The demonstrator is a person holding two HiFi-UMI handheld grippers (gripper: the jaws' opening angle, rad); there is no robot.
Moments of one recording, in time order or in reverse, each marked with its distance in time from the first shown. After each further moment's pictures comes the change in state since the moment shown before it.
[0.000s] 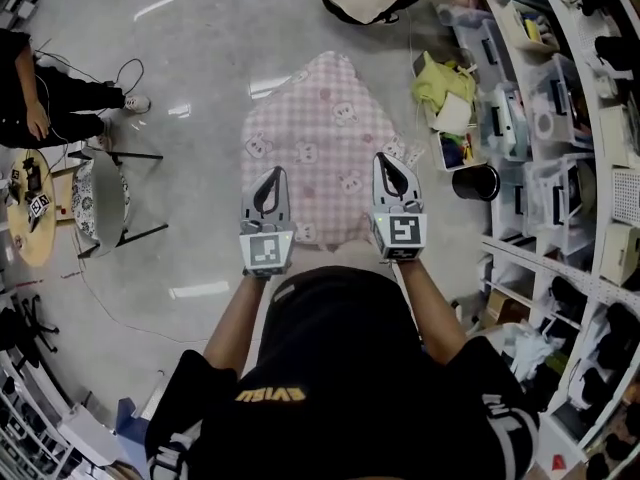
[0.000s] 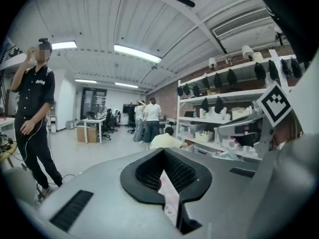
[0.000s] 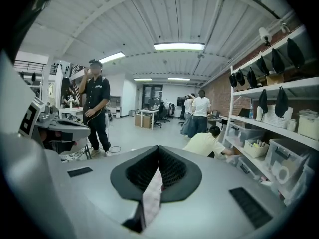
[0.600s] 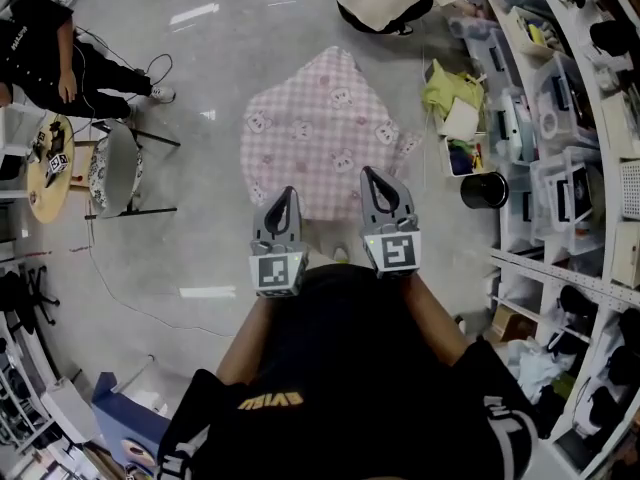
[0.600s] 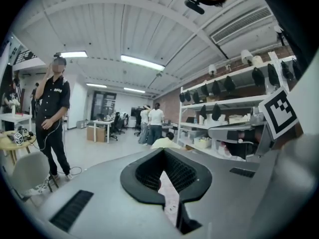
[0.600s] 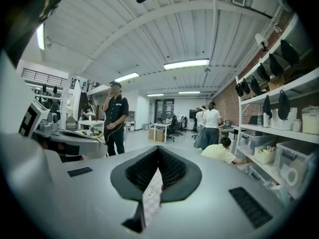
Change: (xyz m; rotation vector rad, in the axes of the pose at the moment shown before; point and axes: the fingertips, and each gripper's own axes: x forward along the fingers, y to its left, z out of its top) left arm -0.137 -0.152 0.008 -0.071 -0.022 0.104; right arm -0.172 0.017 0.001 -0.038 -0.231 0.174
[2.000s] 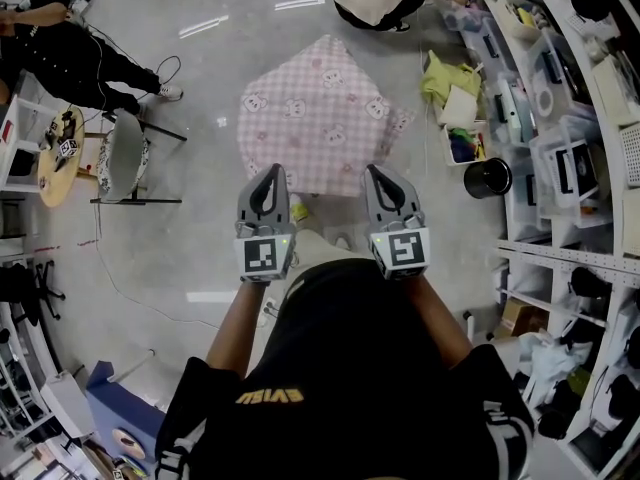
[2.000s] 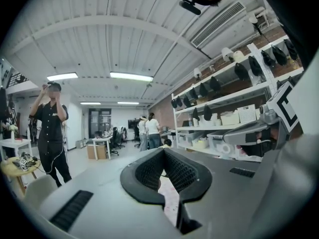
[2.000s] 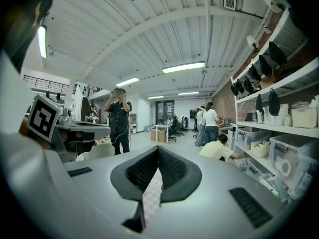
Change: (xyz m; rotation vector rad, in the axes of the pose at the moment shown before) left arm -0.076 -0.073 0.026 0.171 -0.109 -0.005; right arm -0.141 0.005 -0.012 0.064 -0.004 0.014
